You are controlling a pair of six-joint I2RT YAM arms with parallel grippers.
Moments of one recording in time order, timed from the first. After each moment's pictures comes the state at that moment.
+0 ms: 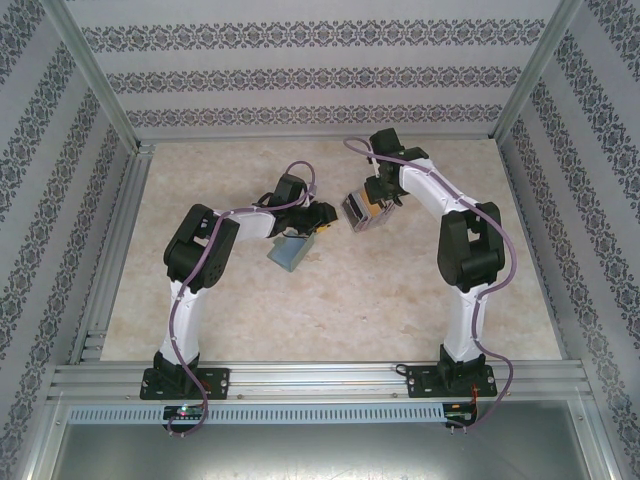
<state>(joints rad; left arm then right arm) -0.45 2.18 1.37 0.09 0.56 -0.92 0.28 2.04 1.71 -0.82 0.15 0.00</state>
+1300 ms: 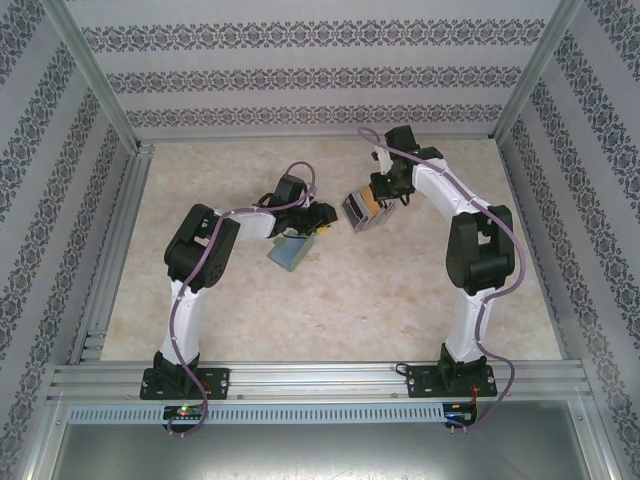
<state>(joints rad) -0.45 2.19 1.37 0.09 0.56 -0.92 0.21 1.99 1.66 -0.79 -0.15 0.05</state>
